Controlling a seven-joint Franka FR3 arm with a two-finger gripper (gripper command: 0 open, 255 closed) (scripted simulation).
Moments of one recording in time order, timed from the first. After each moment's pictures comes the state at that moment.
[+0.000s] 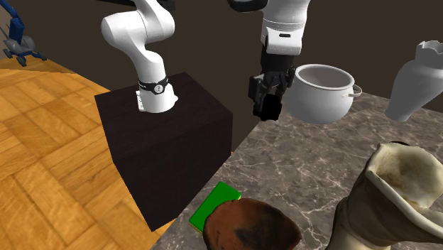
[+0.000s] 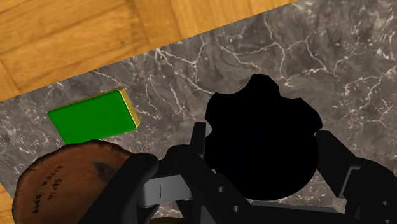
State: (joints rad) arm 0.07 0.01 0.29 -2.20 -0.03 2.22 0.33
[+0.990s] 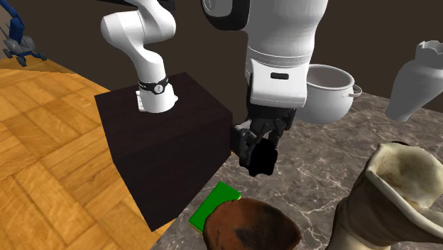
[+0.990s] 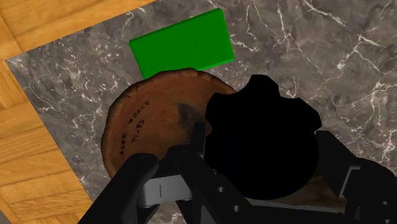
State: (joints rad) arm -0.08 0.28 0.16 -1.84 -0.07 2.11 0.06
